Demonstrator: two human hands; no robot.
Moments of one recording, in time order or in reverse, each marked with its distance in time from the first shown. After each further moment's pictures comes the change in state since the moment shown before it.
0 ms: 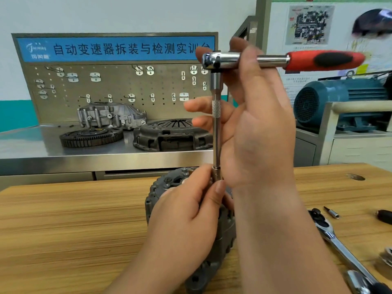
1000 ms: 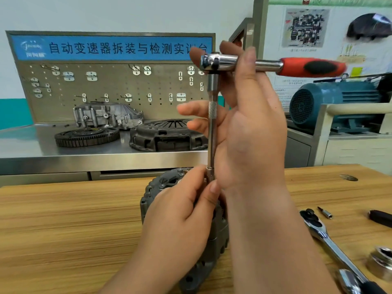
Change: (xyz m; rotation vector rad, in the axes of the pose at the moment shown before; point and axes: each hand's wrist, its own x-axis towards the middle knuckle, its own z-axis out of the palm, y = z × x) left_hand -0.001 -0.002 0.001 -0.022 0.004 -0.028; right_hand -0.001 0.000 0.002 0.029 0.024 0.037
